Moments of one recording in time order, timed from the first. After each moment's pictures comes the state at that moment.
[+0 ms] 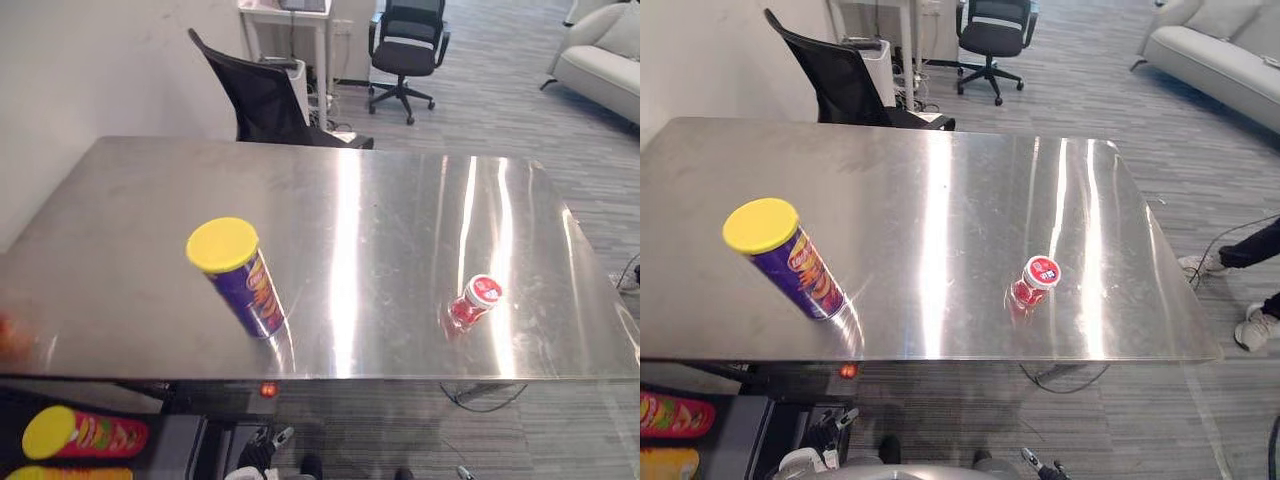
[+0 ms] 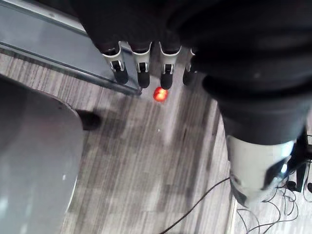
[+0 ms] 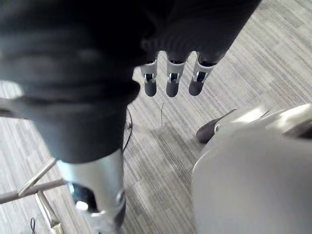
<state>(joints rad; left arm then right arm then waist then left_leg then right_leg) 0.05 0.10 0.08 1.13 -0.19 -0.15 0.04 0.11 -0.03 -0.31 1.15 0.33 -0.10 0.00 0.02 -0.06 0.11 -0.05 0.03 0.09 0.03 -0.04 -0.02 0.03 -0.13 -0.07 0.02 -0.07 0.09</state>
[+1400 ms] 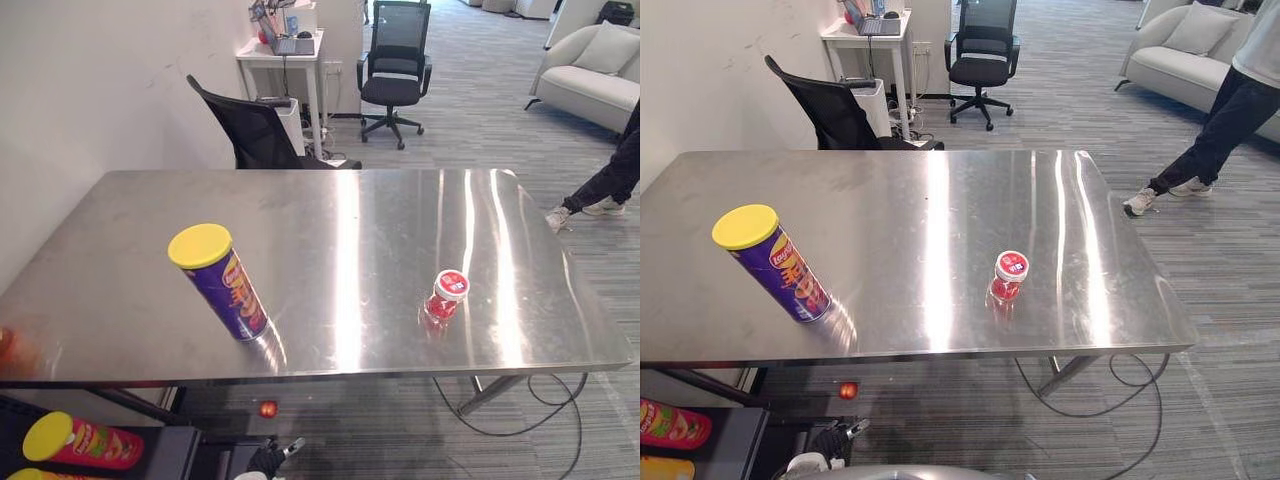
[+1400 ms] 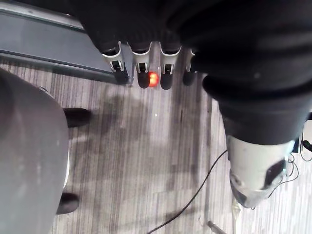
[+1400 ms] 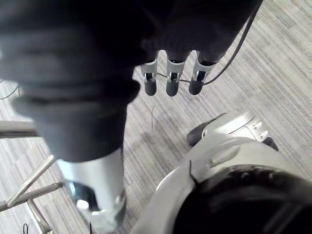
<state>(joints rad) 0.03 0.10 0.00 1.21 -0.13 -0.14 0.01 0.22 -0.05 -0.35 1.19 0.29 -0.09 0.04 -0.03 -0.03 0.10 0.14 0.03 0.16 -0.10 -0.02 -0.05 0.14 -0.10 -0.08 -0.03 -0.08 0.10</state>
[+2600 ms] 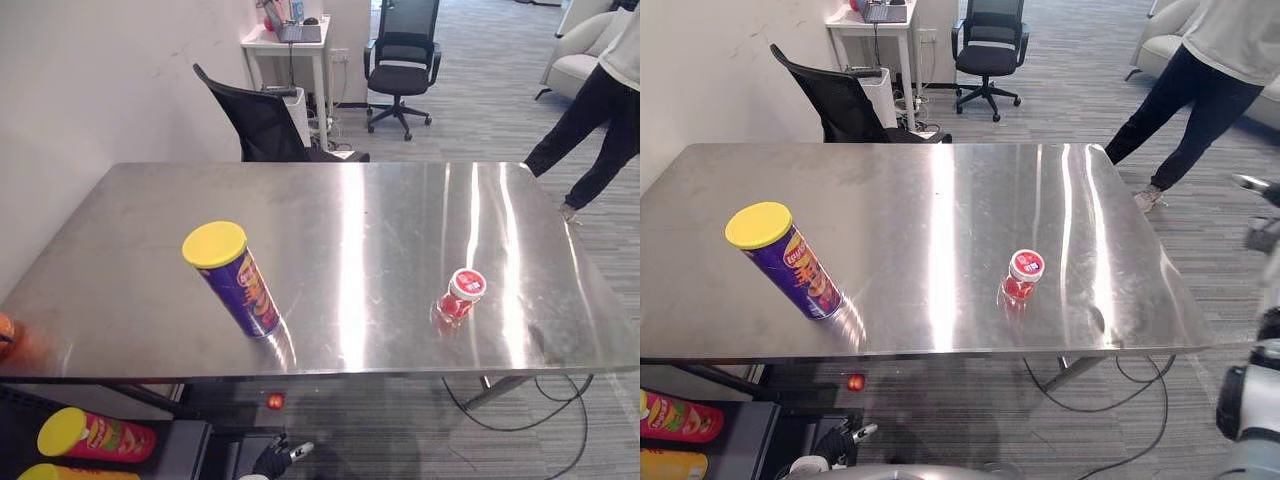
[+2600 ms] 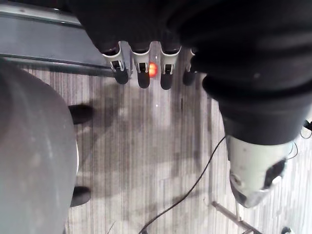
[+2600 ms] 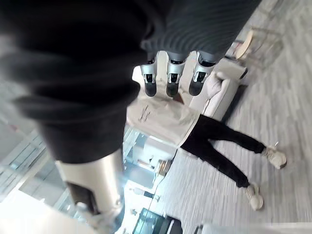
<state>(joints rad) 0.09 0.10 -0.03 1.10 -0.07 -0.15 -0.06 -0.67 -0.92 -0.19 0.87 0.27 -0.08 0.01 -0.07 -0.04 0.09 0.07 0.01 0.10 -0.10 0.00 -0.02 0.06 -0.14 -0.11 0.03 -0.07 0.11</state>
